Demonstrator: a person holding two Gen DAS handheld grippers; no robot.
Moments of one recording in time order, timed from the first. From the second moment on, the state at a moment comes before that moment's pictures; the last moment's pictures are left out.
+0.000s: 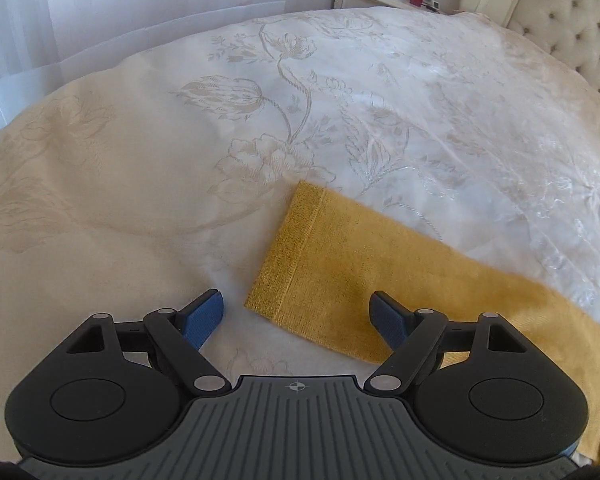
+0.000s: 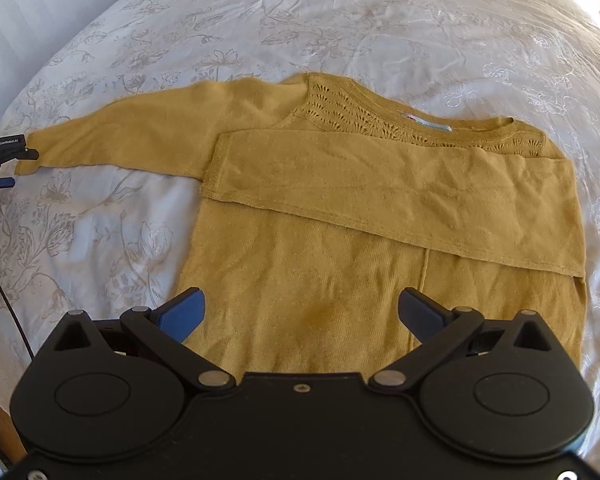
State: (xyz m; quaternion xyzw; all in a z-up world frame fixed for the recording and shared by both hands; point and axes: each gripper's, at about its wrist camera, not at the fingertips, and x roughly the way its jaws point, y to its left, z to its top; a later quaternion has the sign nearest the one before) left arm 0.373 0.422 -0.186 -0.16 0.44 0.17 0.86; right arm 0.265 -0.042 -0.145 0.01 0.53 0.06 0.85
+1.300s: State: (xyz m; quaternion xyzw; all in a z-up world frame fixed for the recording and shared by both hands) left arm 0.339 0.009 -0.039 -0.17 0.33 -0.18 0.91; right arm 0.200 -0.221 -0.153 0.08 0.49 0.09 0.86
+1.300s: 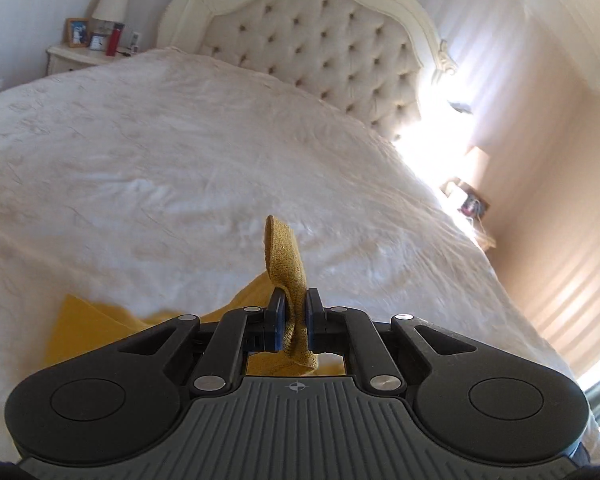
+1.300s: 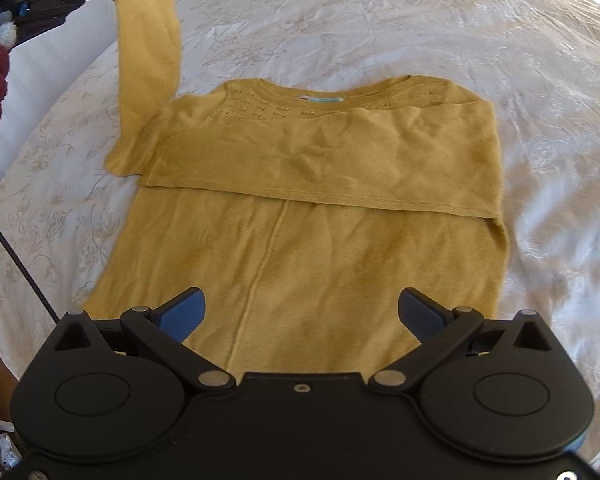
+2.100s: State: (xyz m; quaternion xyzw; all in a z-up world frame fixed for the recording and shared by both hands) left arm 0.312 0.047 -0.170 0.03 0.49 -0.04 0.87; right arm 0.275 -0.273 -0.152 0.14 0.46 0.05 0.88
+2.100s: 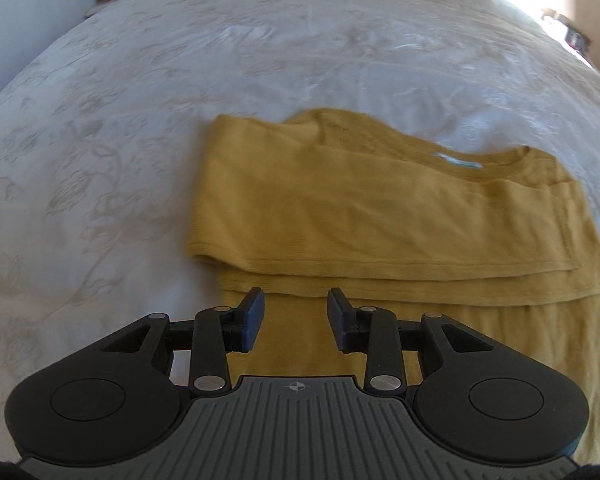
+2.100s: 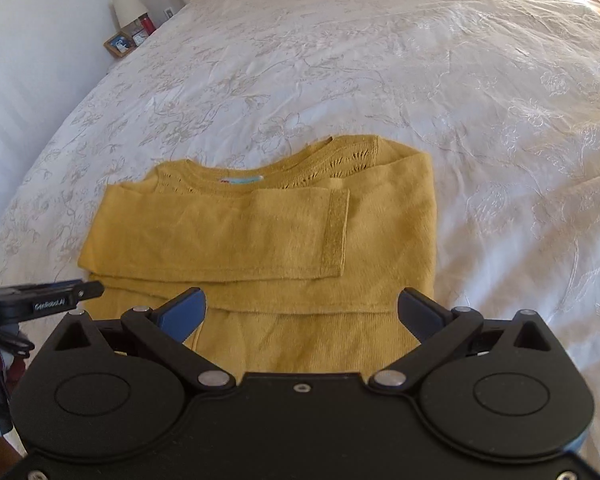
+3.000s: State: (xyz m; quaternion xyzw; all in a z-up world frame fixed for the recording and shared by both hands) left arm 0.345 0.094 -0.218 -0.04 0.51 0.02 0.86; right arm 0.334 -0.273 -0.151 0.14 0.46 0.08 0.87
